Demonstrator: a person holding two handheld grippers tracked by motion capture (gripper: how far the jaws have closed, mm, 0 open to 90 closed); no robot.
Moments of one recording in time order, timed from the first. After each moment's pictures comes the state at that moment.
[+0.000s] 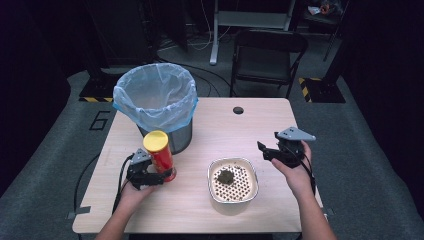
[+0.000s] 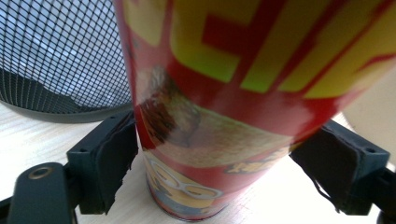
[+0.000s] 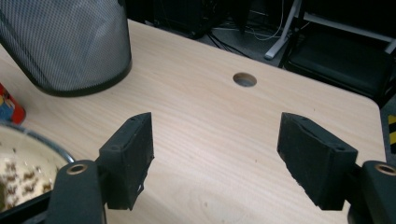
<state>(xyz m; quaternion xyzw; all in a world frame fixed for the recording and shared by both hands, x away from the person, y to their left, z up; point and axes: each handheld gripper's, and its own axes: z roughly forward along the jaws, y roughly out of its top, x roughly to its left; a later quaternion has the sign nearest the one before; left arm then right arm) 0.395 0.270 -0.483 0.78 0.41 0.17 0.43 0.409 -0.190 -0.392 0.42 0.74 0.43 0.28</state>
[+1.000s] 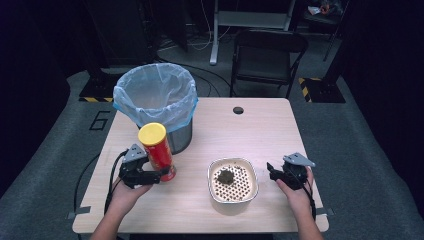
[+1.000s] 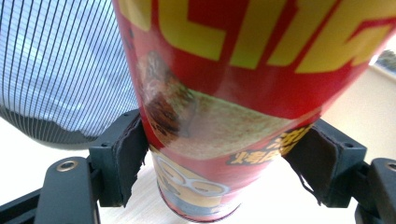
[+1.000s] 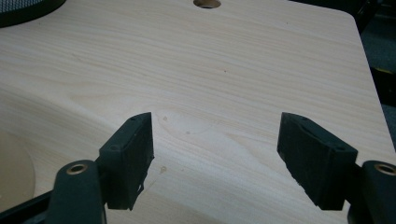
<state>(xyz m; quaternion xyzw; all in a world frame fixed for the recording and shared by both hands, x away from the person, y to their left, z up) 0.367 0.263 -0.414 0.79 0.39 0.17 0.44 0.393 -0.224 -0.486 0.49 0.72 0.39 0.29</state>
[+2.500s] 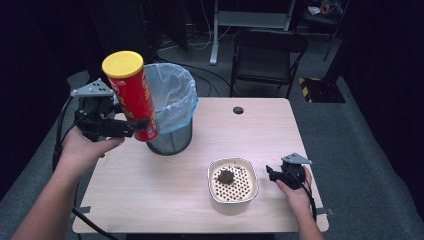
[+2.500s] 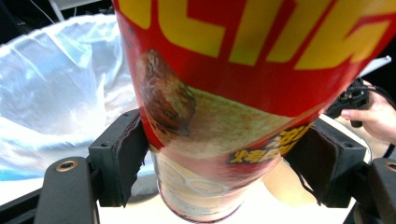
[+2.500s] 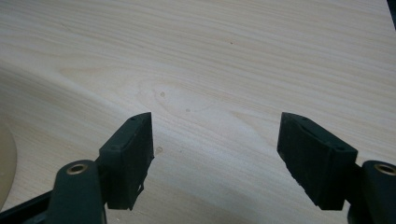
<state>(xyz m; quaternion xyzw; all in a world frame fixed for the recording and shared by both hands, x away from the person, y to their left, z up) 0.370 0.280 -0.207 0.80 0.36 0.19 0.44 0.402 -0.226 -0.501 0.50 0.74 0.36 0.26</state>
